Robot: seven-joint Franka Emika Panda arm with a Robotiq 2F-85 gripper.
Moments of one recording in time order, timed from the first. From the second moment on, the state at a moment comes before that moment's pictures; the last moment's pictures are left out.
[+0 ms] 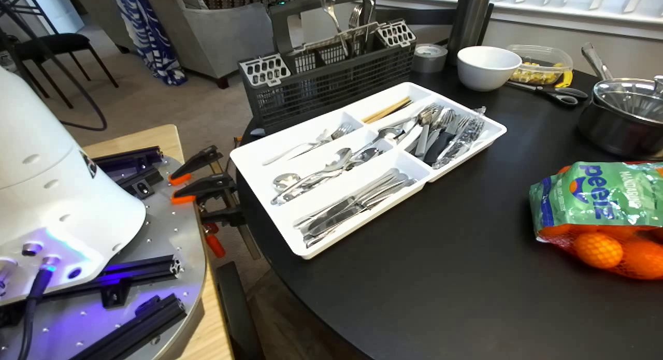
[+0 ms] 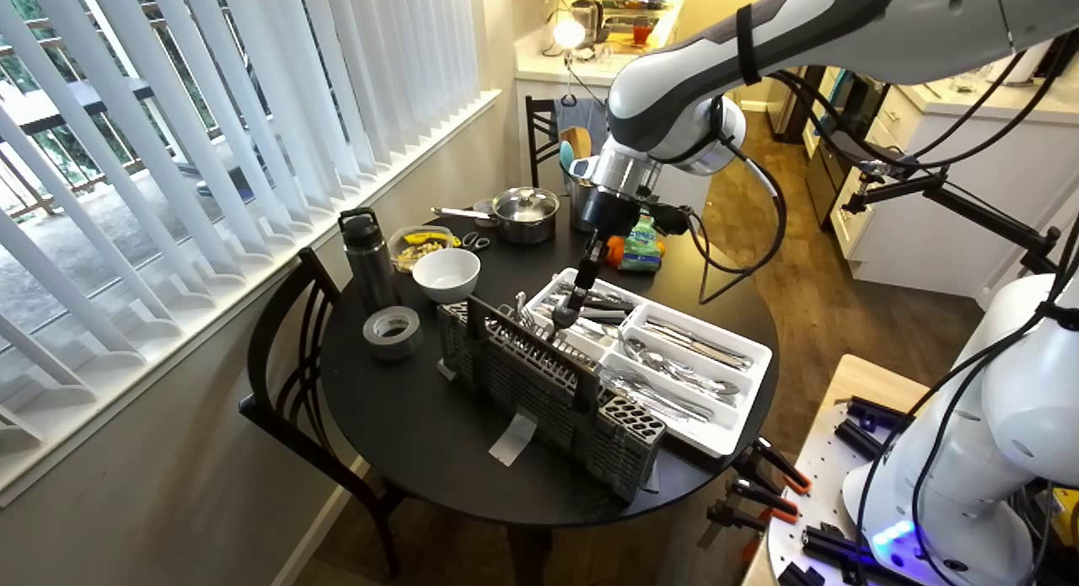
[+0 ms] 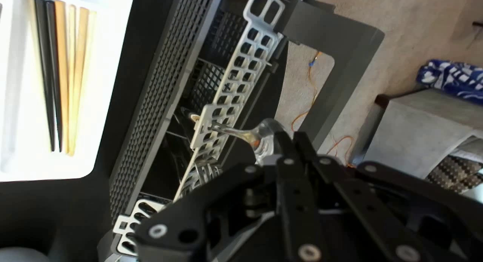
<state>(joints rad) 0.07 -0.08 0.00 -2.30 0.69 2.13 -0.81</state>
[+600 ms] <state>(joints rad) 0.07 -0.01 0.01 -2.21 0.83 2.14 -1.08</state>
